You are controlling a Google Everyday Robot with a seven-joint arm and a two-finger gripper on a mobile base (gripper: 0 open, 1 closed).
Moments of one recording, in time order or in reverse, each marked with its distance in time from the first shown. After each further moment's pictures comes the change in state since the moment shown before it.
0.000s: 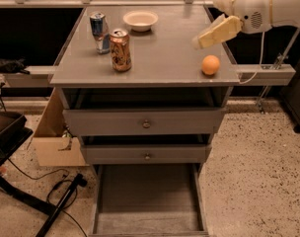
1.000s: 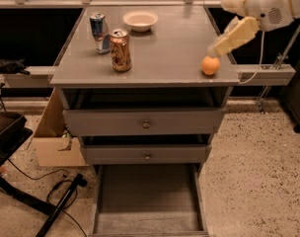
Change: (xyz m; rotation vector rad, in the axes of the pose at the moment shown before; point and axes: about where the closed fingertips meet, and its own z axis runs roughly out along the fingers) arm 0.008 0.024 -0.034 -0.064 0.183 -0.077
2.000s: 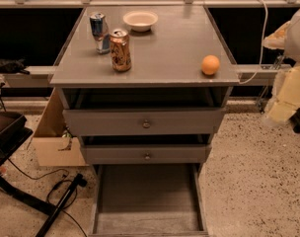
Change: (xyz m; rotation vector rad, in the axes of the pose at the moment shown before) arm 0.060 0.137 -0.098 -0.014 0.682 -0.079
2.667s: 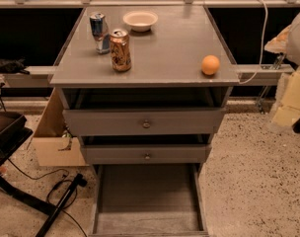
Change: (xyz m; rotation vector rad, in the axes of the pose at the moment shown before) arm 0.006 0.008 -0.002 -0.018 0.052 0.000
